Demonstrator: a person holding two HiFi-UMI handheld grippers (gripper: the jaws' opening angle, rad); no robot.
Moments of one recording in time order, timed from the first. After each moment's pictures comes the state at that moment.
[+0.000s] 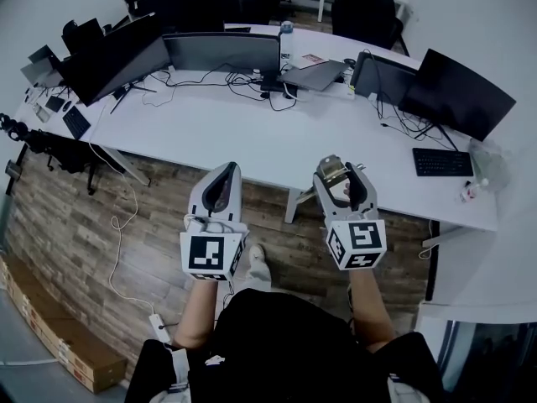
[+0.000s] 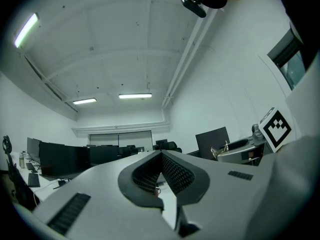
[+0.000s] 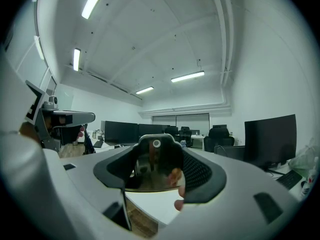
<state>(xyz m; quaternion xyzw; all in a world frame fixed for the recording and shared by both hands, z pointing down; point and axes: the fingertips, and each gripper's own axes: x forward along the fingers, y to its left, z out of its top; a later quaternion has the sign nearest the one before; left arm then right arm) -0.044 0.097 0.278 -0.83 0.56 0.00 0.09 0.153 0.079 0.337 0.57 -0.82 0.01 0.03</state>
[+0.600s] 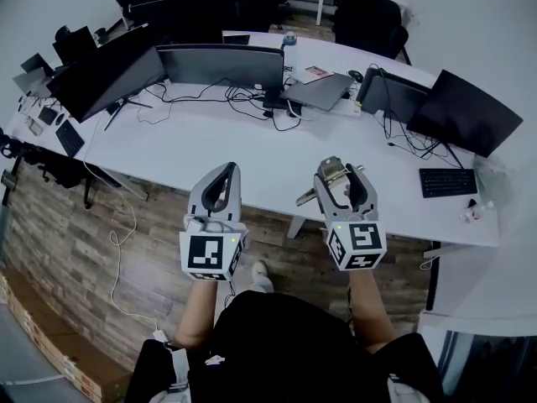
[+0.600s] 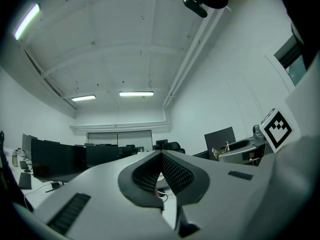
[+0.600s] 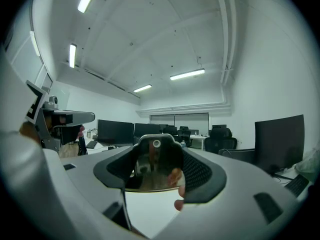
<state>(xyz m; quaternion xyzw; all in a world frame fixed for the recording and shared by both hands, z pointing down) -0.074 -0.020 0.268 -0.83 0.55 0.01 0.08 0.125 -0.032 0.330 0.58 -0.81 0.01 0.04</state>
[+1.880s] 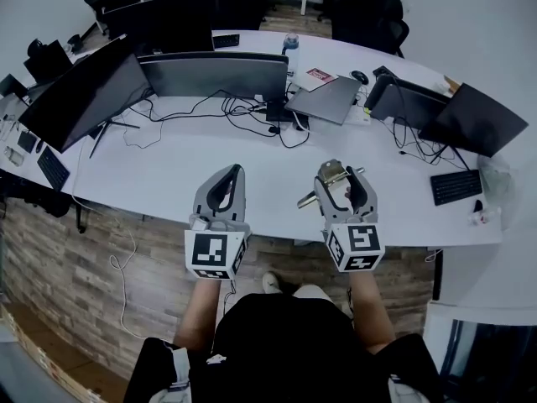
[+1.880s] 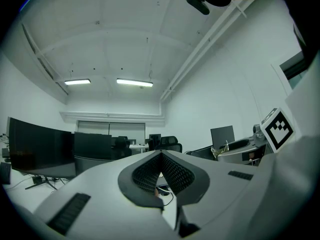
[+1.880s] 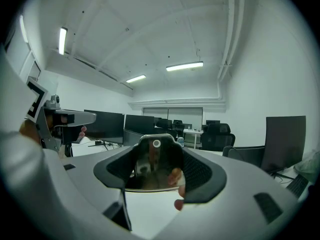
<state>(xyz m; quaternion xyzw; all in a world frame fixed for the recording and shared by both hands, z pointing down) -0.137 -0.182 0.307 -0.87 0.50 0.00 0.03 0.059 -0.164 0.356 0.62 -0.78 0.02 0.08</state>
